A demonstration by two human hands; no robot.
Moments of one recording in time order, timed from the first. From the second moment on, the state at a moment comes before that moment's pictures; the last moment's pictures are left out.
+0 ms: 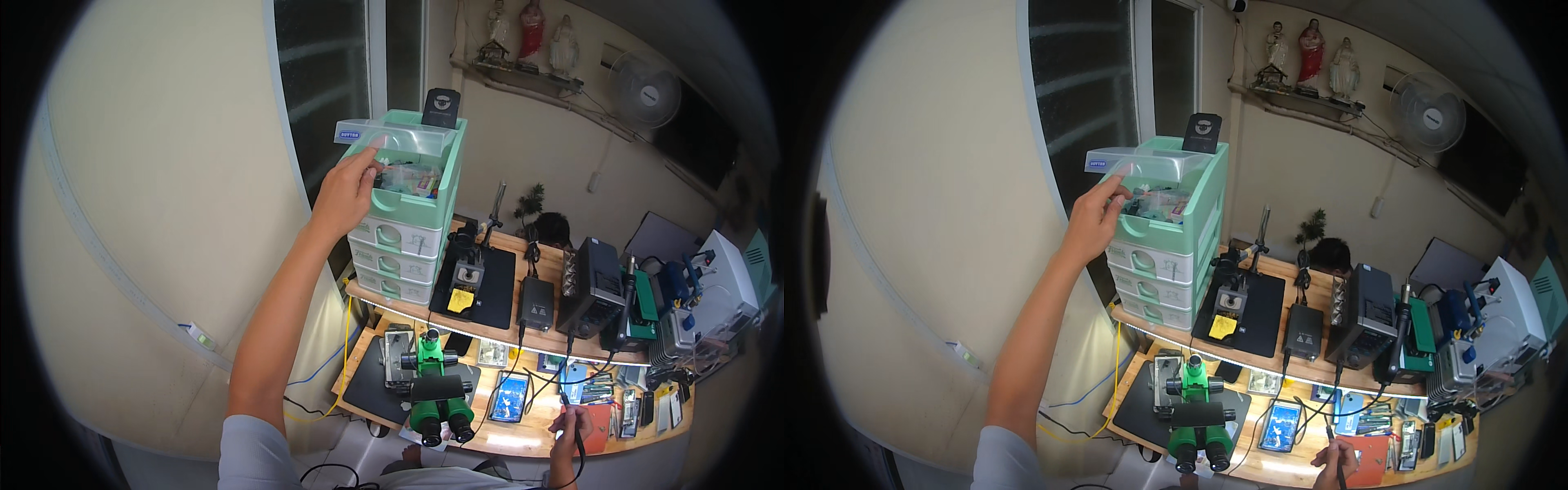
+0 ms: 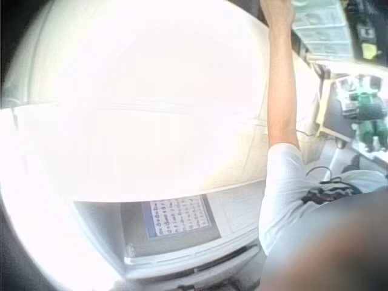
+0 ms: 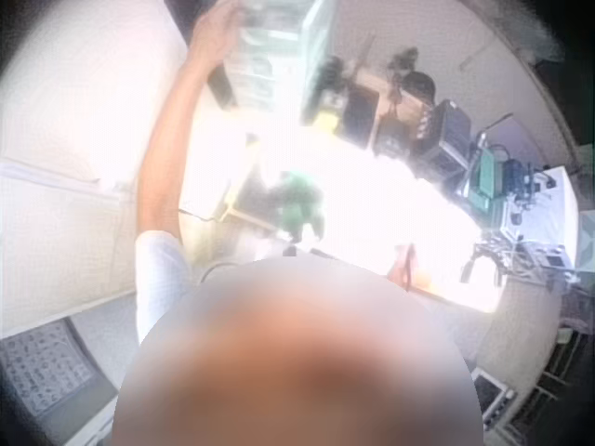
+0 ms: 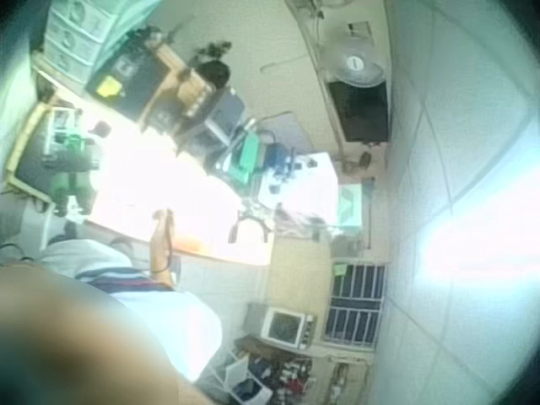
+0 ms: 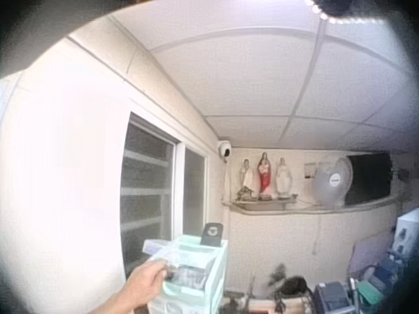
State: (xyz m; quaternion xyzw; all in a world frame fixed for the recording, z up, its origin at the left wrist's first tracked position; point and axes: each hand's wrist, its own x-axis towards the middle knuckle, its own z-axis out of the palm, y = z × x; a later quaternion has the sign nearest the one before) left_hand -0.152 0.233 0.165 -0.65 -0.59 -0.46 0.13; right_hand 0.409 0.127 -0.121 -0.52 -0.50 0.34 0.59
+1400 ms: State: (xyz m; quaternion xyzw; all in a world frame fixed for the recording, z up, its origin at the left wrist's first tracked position) left_hand -0.148 0.236 0.201 -0.61 -0.73 -0.19 0.26; right_hand 0.482 0.058 -0.096 -0.55 -0.45 0.29 0.64
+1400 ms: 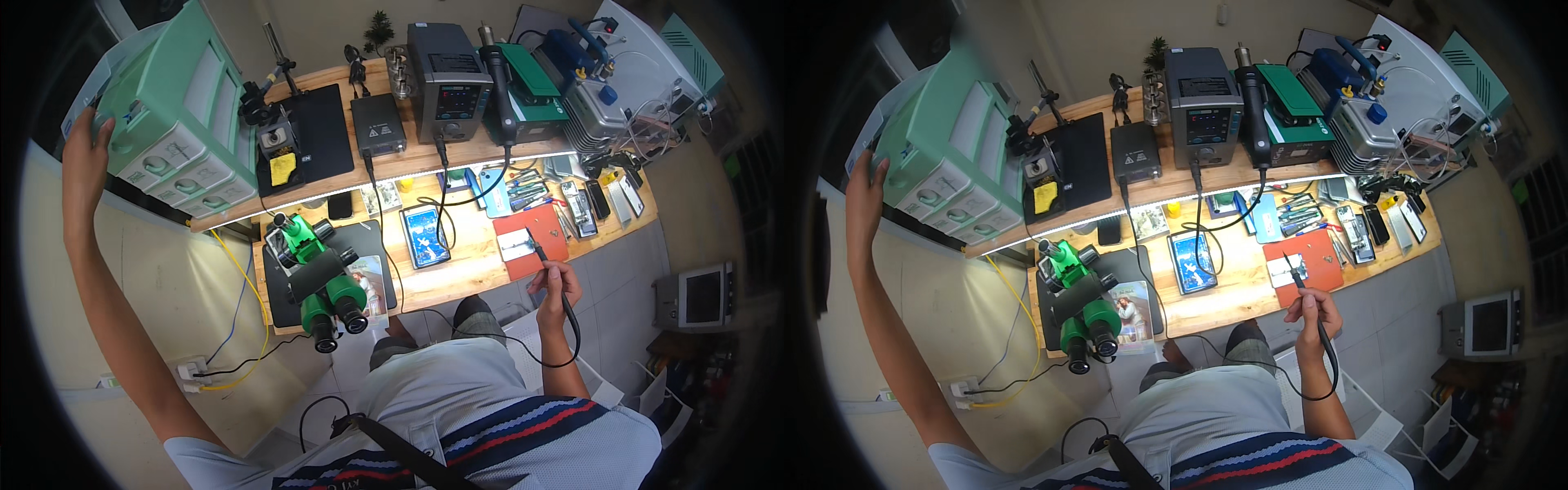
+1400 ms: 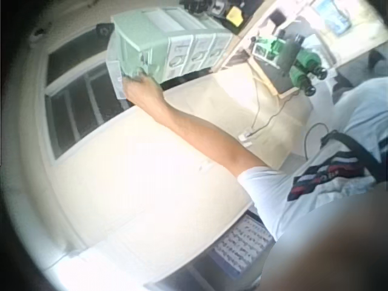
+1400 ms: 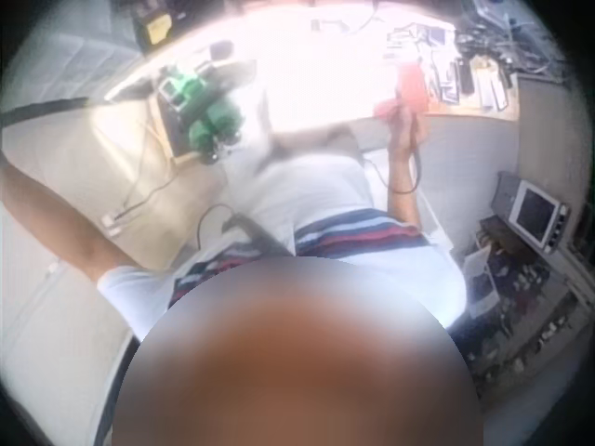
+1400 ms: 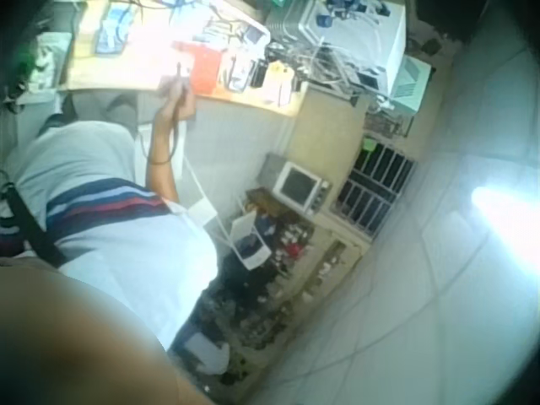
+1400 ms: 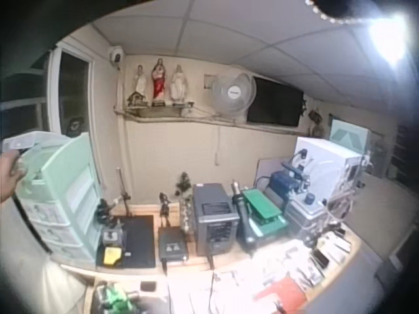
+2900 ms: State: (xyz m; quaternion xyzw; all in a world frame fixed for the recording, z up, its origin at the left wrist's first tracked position) left_hand 0.446 0.143 -0.361 -0.69 -0.69 -0.21 0.00; right_hand 0.748 0.135 -0.413 -0.33 -0.67 0.23 0.62
